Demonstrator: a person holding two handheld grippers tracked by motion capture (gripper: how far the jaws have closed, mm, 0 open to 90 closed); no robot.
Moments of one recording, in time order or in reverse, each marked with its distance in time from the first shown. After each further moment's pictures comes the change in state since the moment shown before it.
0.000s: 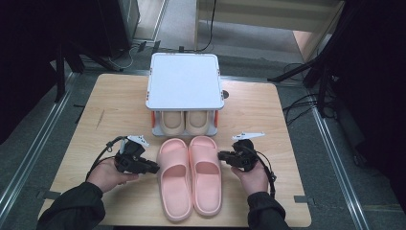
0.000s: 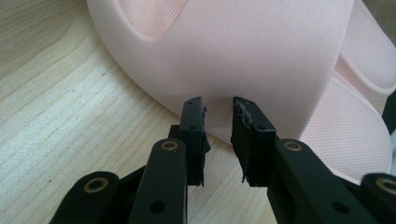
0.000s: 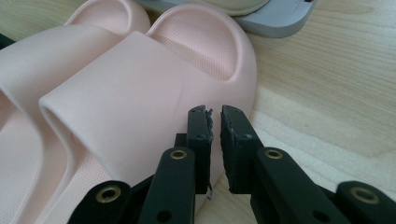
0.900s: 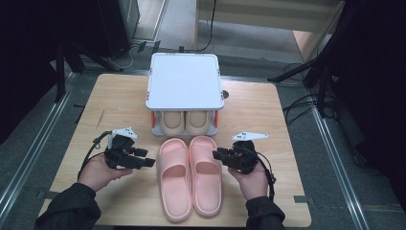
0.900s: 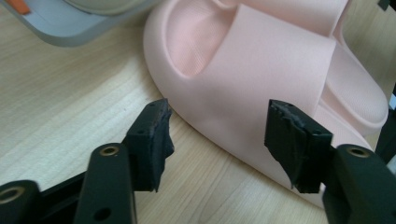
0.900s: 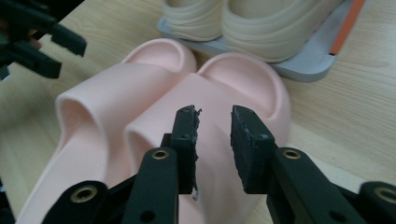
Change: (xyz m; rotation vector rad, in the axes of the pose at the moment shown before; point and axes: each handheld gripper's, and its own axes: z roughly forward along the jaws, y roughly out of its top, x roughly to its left) left arm 0.006 0.000 -0.032 -0.156 0.048 -0.047; right arm 0.029 0.005 -0.026 -0.120 0.071 -0.055
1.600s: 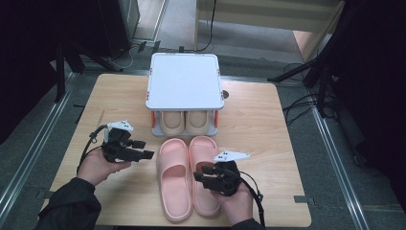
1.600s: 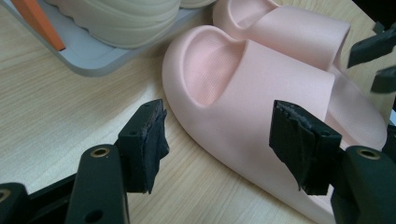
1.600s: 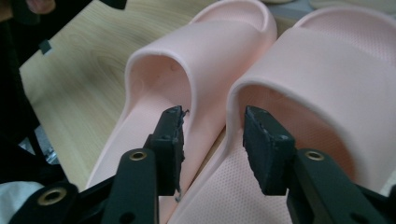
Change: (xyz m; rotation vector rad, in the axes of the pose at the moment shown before) left arm 0.010 0.012 -0.007 -0.052 0.002 0.006; right arm 0.059 -0.031 0.019 0.045 0.054 0.002
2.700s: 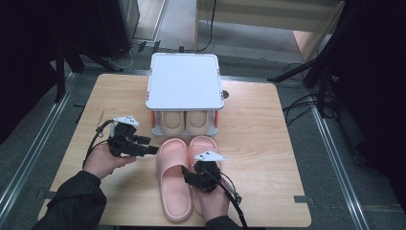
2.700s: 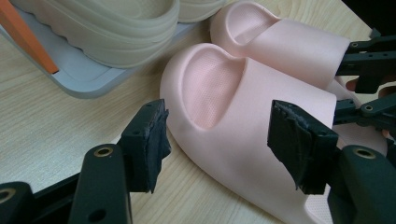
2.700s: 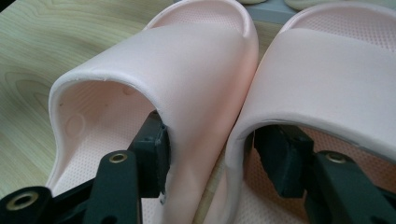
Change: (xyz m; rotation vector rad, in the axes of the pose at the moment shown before) left arm 0.003 0.015 0.009 0.001 -0.018 0.006; right arm 0.017 0.000 0.056 -0.054 -0.225 0.038
